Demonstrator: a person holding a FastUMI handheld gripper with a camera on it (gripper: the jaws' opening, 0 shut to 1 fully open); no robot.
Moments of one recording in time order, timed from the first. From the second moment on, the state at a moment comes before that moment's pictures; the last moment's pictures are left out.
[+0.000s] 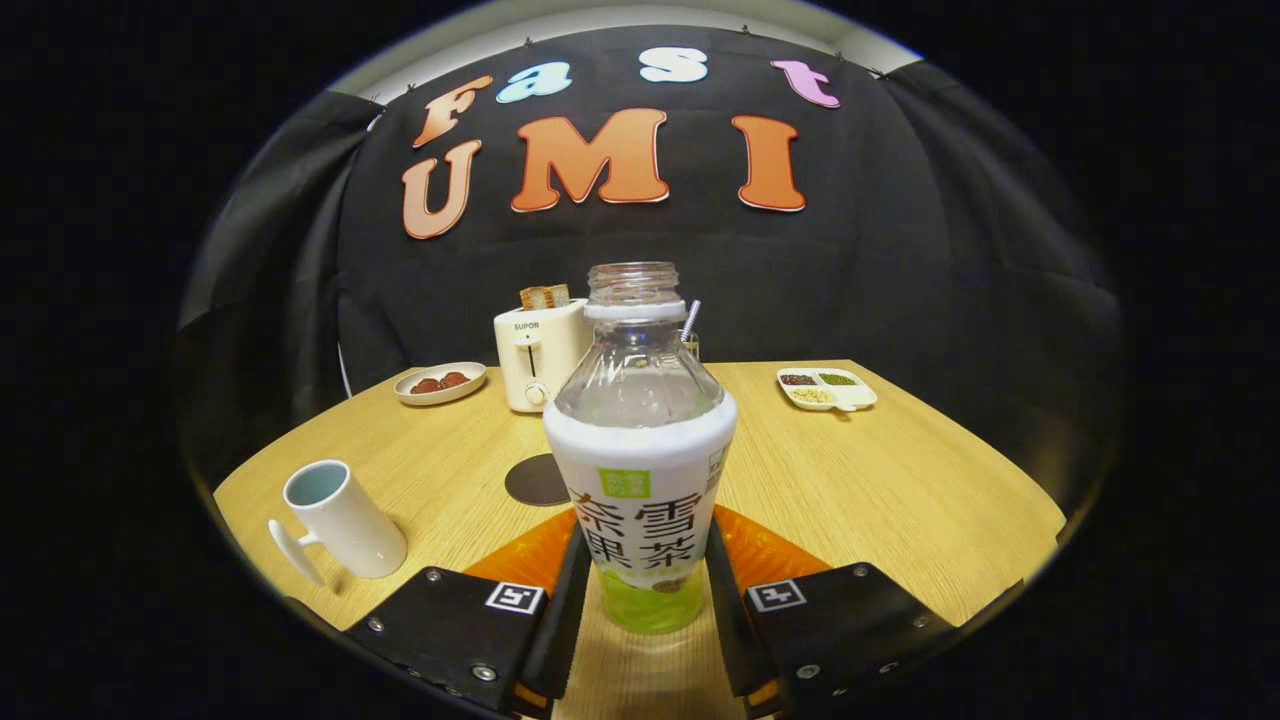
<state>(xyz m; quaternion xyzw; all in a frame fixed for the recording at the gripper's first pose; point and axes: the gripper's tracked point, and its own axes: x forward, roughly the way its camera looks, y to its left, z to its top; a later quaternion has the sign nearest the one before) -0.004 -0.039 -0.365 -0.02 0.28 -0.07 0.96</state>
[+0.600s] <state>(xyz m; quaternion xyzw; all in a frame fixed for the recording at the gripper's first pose) 0.008 -0.004 -0.326 -0.24 0.24 -0.04 0.94</state>
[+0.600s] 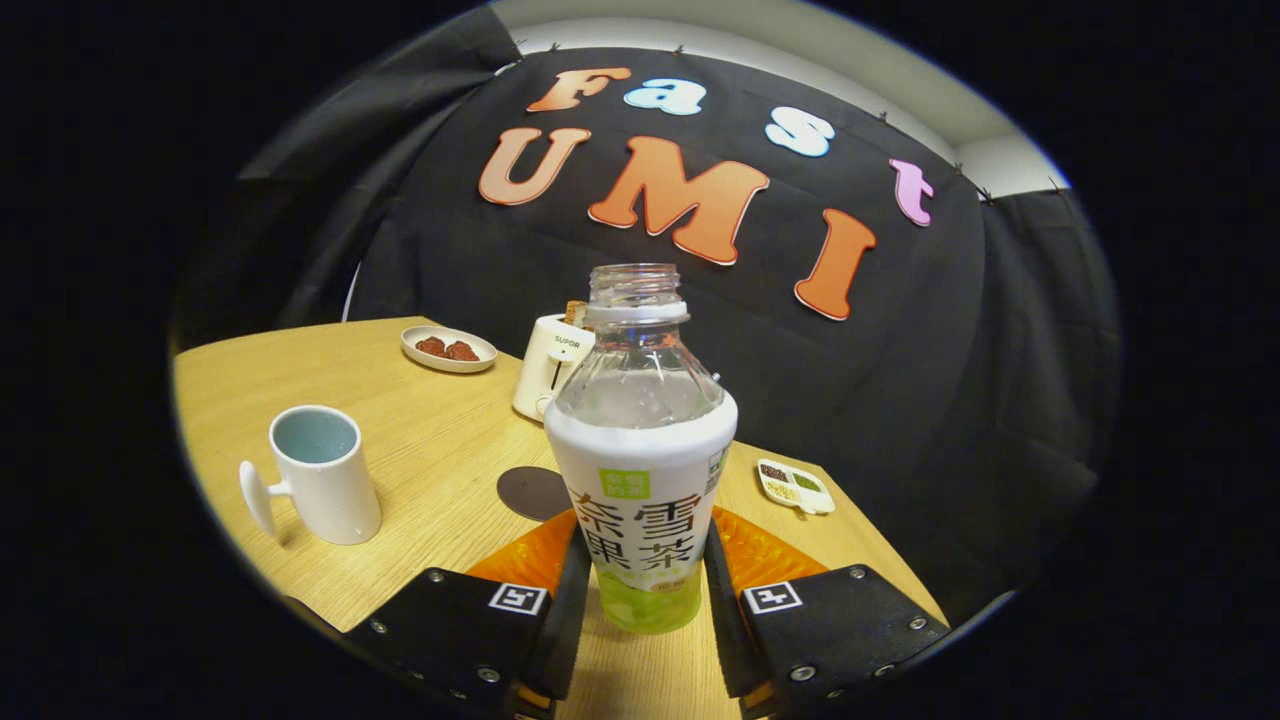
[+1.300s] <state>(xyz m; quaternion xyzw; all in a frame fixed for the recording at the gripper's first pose) 0.016 0.076 -0.341 -0.45 0.20 0.04 0.87</state>
